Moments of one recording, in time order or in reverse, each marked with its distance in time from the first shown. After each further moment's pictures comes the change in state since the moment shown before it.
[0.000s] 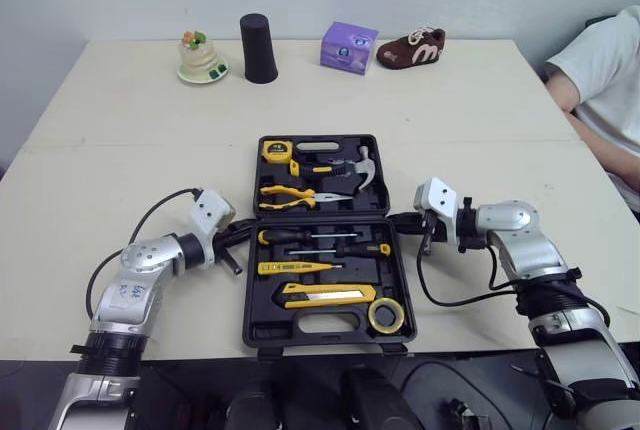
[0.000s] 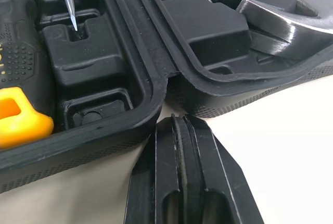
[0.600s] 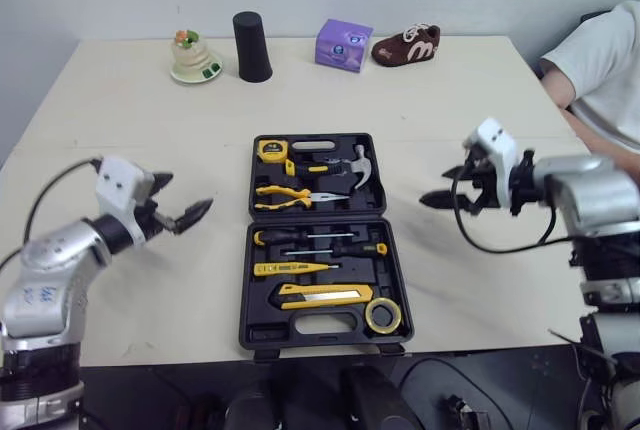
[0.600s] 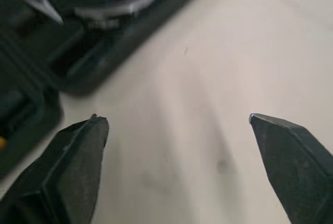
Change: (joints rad) left arm -0.024 0.169 0.320 -0.227 -0.221 0.328 0.089; right arm -0.260 -0.201 -0.044 -0.268 0.091 1.017 -0.071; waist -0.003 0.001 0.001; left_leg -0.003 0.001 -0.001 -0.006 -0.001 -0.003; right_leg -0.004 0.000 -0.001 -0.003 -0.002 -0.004
